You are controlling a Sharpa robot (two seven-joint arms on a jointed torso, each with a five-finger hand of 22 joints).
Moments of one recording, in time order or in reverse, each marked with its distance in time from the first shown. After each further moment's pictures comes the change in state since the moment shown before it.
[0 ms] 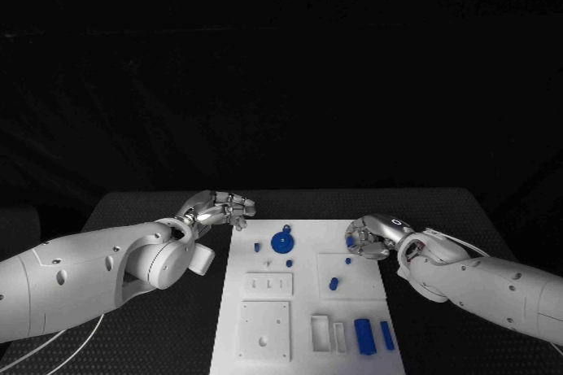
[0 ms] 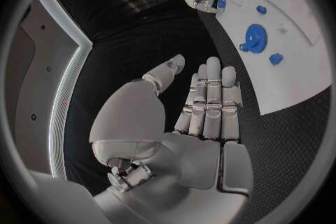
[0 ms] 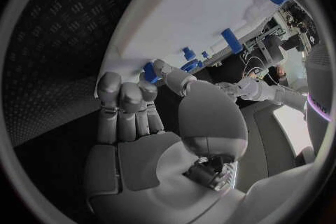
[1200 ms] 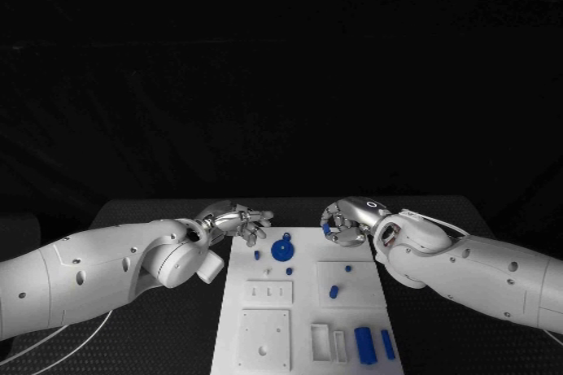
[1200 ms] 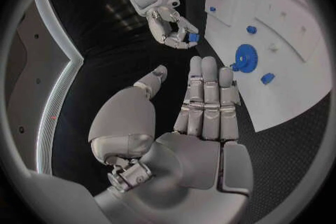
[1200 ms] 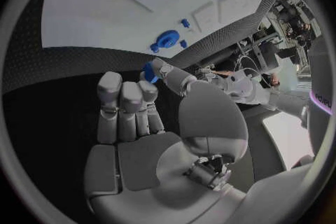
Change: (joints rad) left arm 0.031 0.055 0.005 -0.021 -0.152 0.107 -0.215; left_hand -0.261 0.011 -0.072 0.210 -0.064 0.089 -0.043 0.019 0.011 0.224 -0.091 0.130 0.120 0.087 -0.065 0.125 0.107 0.000 0.052 -0.044 0.065 -0.001; right arm 0.125 0.032 0.013 0.225 -0.156 0.076 -0.224; right_hand 0.000 -0.001 0.034 -0.016 0.000 0.005 -0.005 0.006 0.008 0.005 -0.005 0.000 0.000 0.005 -0.003 0.000 0.003 0.001 0.001 0.001 0.003 0.000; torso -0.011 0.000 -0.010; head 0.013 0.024
